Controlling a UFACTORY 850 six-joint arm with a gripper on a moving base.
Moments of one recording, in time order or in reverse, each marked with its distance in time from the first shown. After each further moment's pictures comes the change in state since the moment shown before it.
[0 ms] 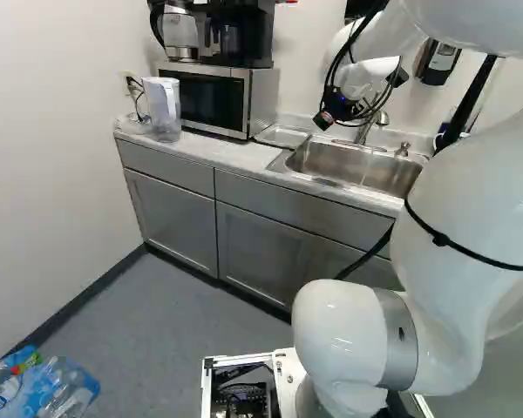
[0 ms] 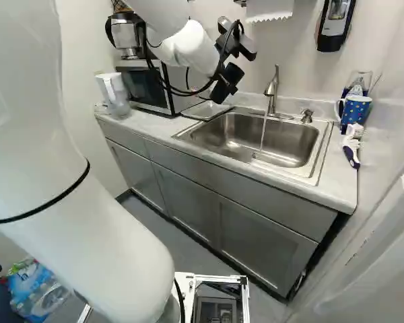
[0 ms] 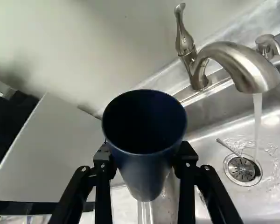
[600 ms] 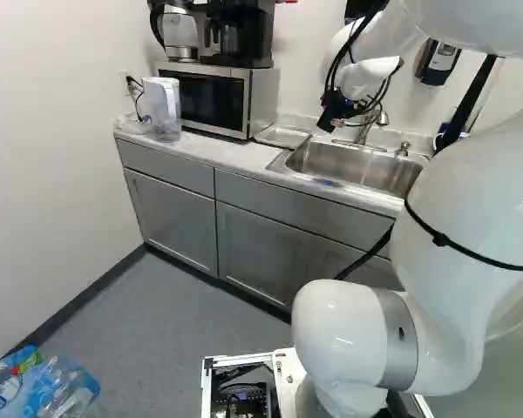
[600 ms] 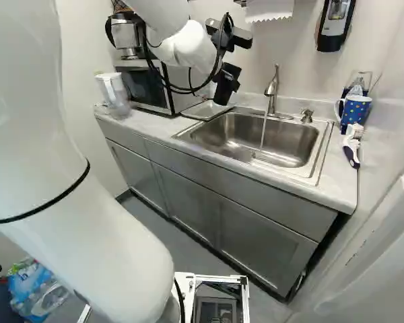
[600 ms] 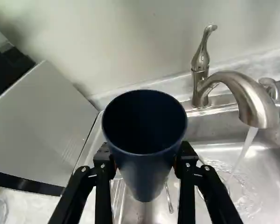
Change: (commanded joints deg) arm 0.0 0.0 0.0 0.0 0.0 -18.1
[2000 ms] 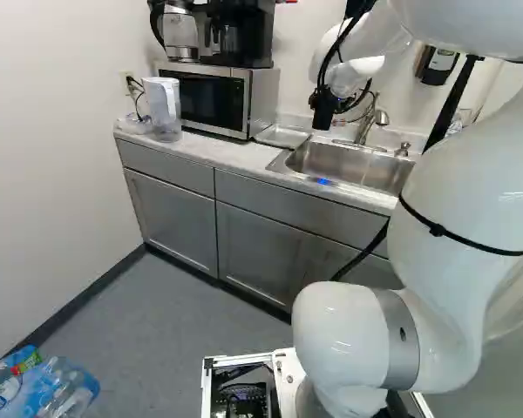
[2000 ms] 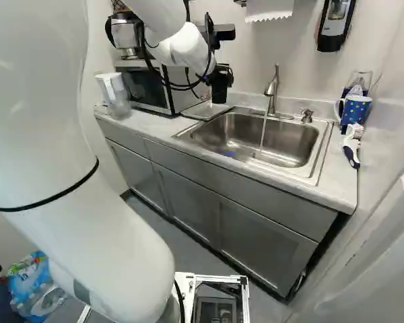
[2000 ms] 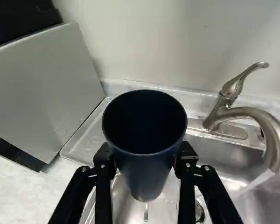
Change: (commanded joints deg) arm 3.9 -3.8 -3.8 0.0 0.0 -16.3
